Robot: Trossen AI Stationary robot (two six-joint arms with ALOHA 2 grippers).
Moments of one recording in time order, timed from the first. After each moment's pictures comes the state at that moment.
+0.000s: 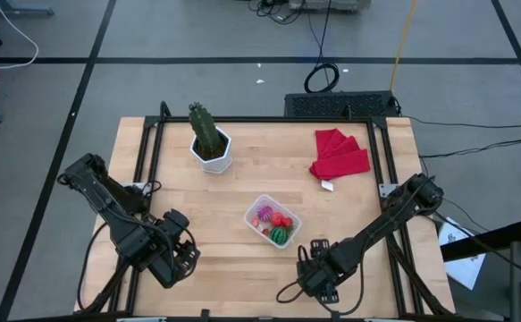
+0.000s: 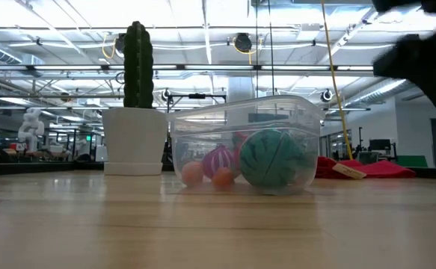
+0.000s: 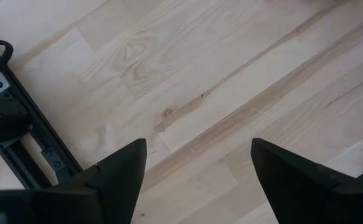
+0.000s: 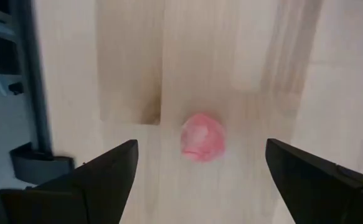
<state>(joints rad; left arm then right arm) -0.77 1.59 1.54 -1.57 -0.26 -1.76 0.65 1.88 1.33 -0.87 -0.08 0.60</state>
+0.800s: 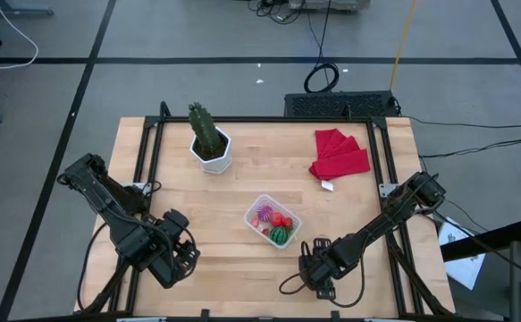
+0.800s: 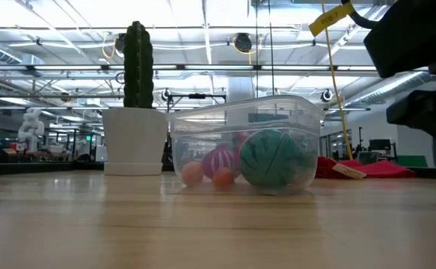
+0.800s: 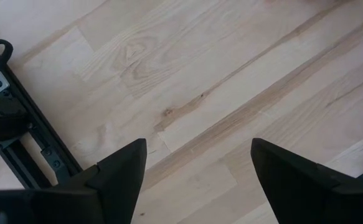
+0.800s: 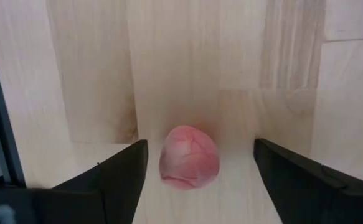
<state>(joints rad) -0.77 1.59 1.54 -1.57 -0.25 -1.76 0.65 1.87 1.11 -0.61 -0.10 0.72</state>
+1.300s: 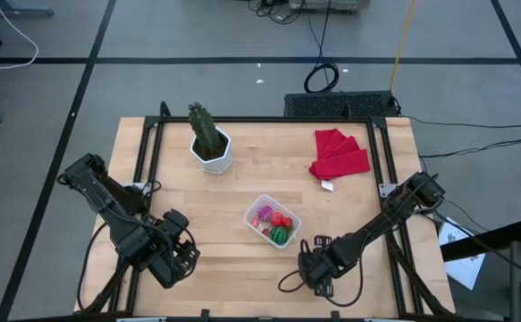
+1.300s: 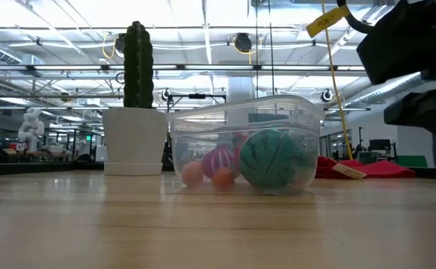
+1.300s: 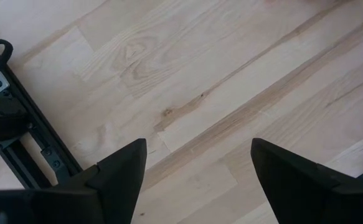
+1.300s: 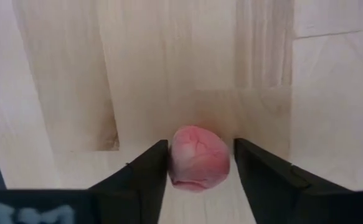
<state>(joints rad) -0.77 1.59 1.54 -1.57 -0.25 -1.76 0.64 1.87 1.11 -0.64 -0.09 0.76</state>
